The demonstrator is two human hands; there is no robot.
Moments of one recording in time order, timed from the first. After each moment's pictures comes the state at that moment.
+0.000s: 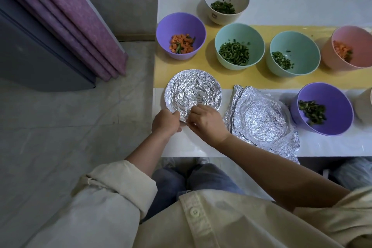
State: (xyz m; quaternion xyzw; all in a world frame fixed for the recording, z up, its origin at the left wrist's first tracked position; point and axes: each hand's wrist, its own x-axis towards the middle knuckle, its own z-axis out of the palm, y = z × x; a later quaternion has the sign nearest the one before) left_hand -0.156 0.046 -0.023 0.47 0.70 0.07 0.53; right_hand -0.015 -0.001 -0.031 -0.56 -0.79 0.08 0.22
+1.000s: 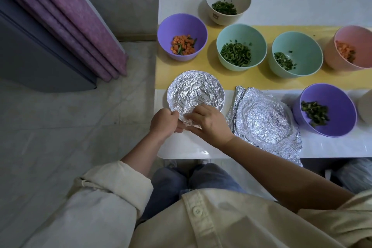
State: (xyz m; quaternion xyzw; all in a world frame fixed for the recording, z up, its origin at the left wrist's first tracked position) left_hand -0.168 0.052 -0.021 0.49 0.67 0.08 0.55; right_hand -0.010 0.000 -0.028 -0.55 -0.79 0.12 0.23
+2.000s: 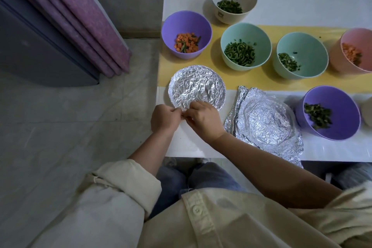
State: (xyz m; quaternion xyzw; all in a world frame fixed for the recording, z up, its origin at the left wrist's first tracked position) left_hand -0.159 0.049 -0.014 0.46 0.75 0.13 0.46; right_hand -0.032 0.014 -0.023 -0.59 -0.77 0.09 0.23
